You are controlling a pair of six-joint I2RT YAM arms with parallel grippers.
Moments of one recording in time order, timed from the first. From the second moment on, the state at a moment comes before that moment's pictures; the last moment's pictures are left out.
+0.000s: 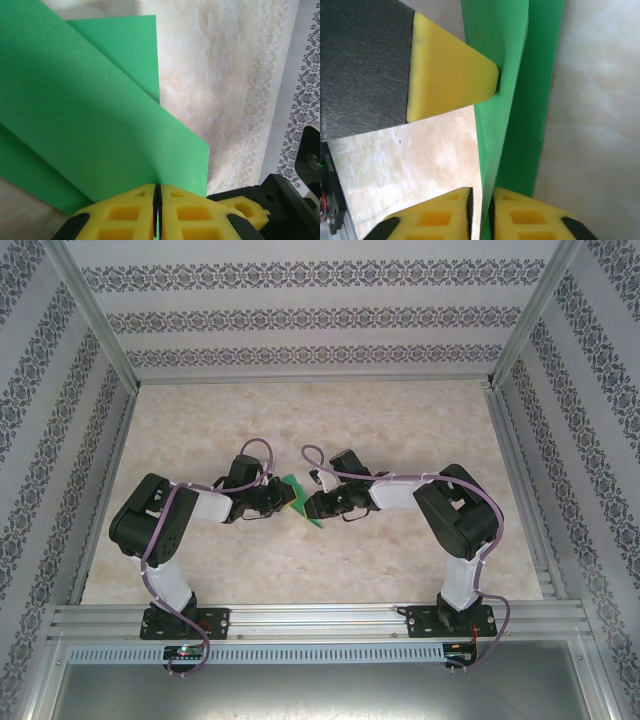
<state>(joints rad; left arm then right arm) -0.36 1.78 0.68 0.35 0.58 -0.97 0.62 1.88 0.95 -0.03 -0.64 0.41</state>
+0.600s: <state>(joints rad) -0.36 1.74 0.64 0.35 0.57 -0.97 0.61 1.92 0.96 -0.03 -0.69 0.41</state>
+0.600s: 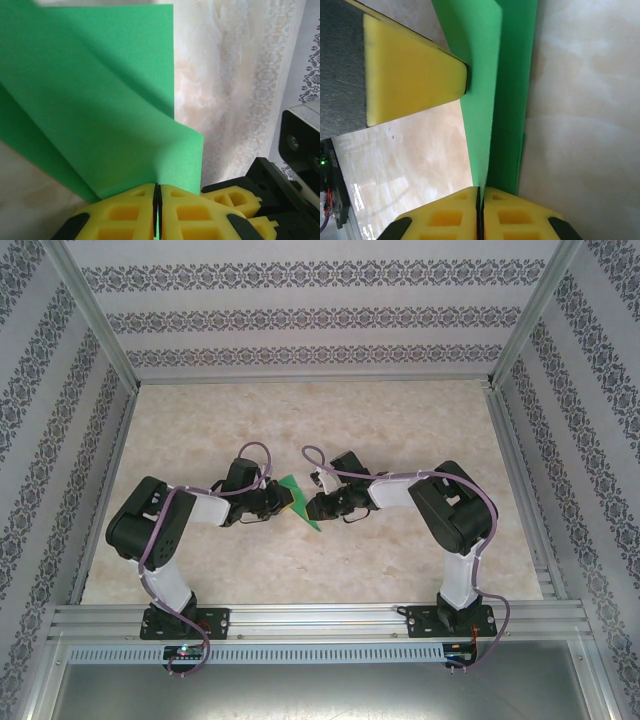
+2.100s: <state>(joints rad) -0.37 1.74 0.62 0.35 0.53 -0.98 0.61 1.93 1.02 -0.16 -0.72 0.40</state>
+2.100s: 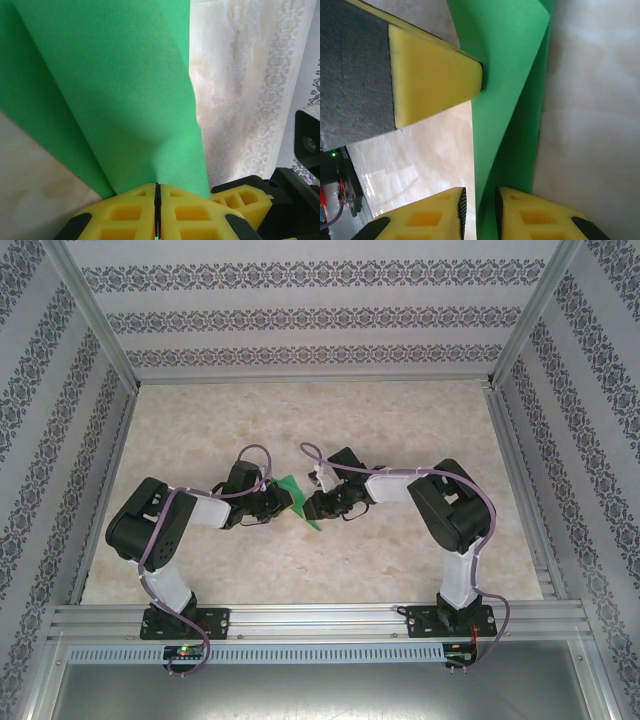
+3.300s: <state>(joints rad) -0.40 1.60 0.58 0.37 0.57 -0.98 0.61 1.93 1.00 -0.18 -0.71 0.40</state>
